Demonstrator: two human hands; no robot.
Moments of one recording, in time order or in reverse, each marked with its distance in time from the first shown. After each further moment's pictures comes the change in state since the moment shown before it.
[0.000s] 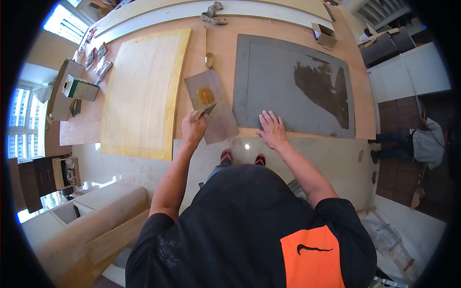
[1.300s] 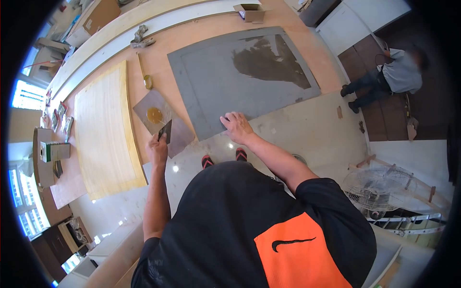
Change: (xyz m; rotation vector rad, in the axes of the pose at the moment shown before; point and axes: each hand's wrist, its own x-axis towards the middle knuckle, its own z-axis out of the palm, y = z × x) left_hand -0.026 0.029 0.014 -0.118 -0.079 -0.044; right_hand -0.055 0.025 -0.011 0.119 0.101 0.007
